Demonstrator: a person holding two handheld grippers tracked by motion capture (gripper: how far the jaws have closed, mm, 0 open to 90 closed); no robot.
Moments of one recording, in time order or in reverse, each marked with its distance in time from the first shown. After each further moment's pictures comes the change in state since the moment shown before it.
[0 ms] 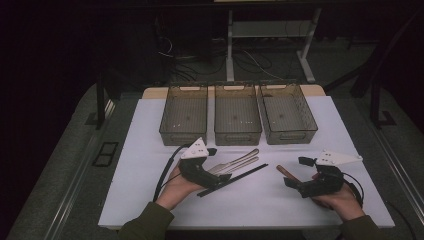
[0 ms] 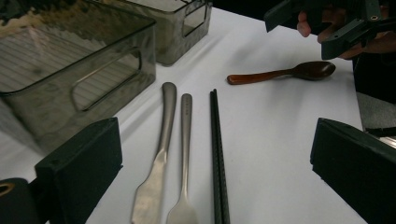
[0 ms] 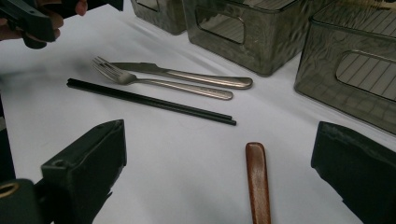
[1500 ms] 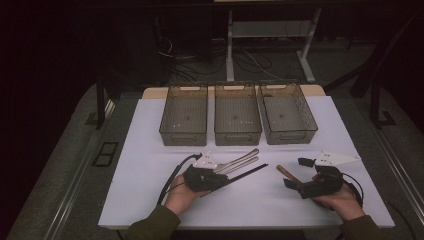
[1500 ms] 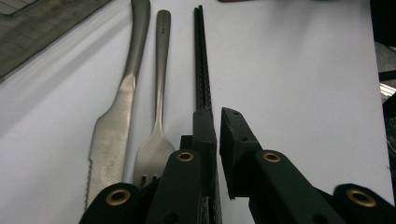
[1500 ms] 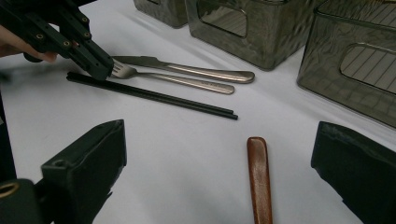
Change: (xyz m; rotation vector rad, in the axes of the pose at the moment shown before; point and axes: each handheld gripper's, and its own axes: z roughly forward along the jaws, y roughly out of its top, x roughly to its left) left arm -0.006 -0.029 0.016 0.237 -0.047 0.011; right arm 0.000 -0.002 0.002 0.018 0.003 -0.006
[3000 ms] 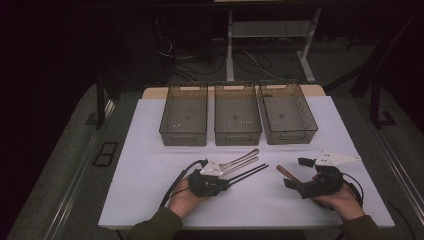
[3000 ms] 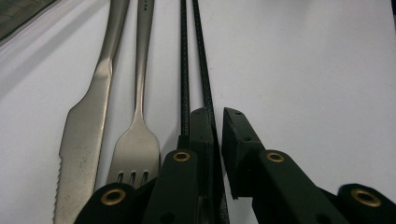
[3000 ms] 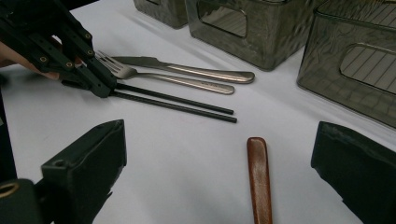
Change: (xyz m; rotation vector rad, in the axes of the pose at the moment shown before) left arm -0.010 -0.004 0.013 0.054 0.023 0.050; right arm 0.000 0.000 0.000 -0.001 0.001 0.001
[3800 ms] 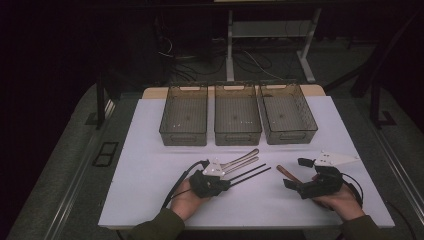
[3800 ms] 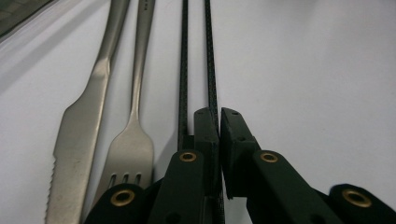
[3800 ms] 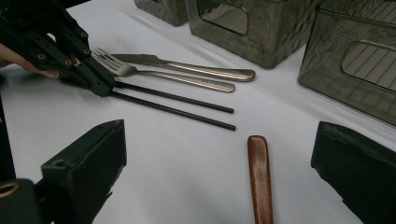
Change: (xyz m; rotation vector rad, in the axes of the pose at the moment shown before) left arm -0.005 0.004 0.001 0.017 0.015 -0.016; right arm 0.000 -0.001 0.001 0.008 0.000 -0.003
